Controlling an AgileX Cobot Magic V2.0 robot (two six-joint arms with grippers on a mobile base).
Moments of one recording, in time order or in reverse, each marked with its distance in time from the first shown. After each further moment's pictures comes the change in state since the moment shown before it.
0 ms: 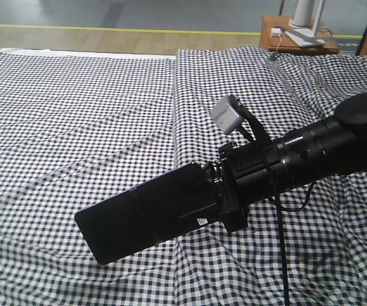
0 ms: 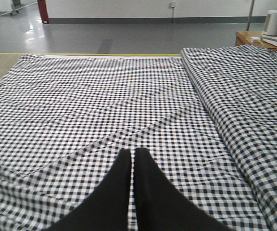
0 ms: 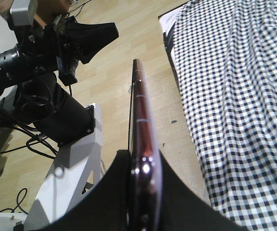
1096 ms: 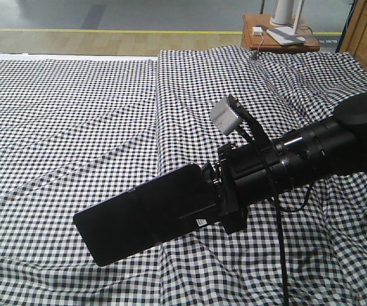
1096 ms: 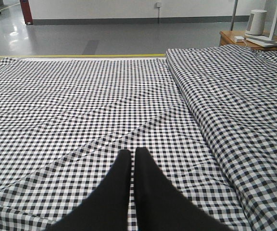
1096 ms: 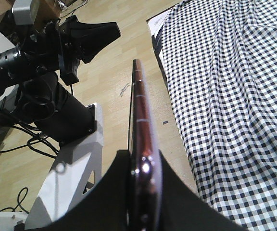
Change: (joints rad) left arm 0.000 0.000 0.000 0.000 0.000 0.000; right arm 0.000 0.000 0.000 0.000 0.001 0.000
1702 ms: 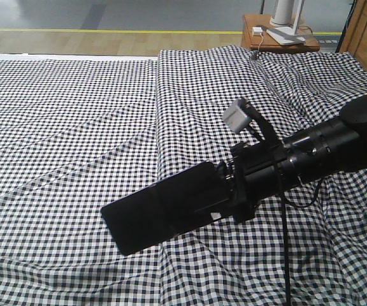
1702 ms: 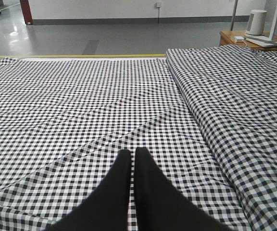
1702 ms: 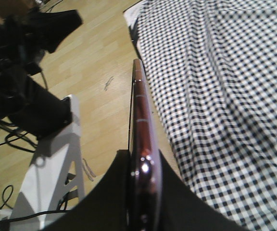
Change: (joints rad) left arm 0.000 0.000 0.000 0.000 0.000 0.000; right arm -0.066 0.037 -0.001 -0.048 -0.004 -0.003
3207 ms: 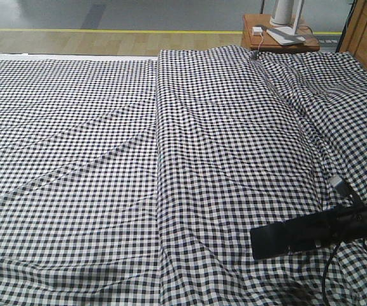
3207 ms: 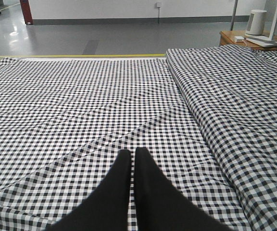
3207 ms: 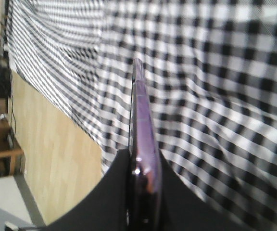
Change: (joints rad) left arm 0.000 0.000 0.000 0.000 0.000 0.000; right arm -0.721 0.809 -0.153 -0.149 -0.051 -0.036
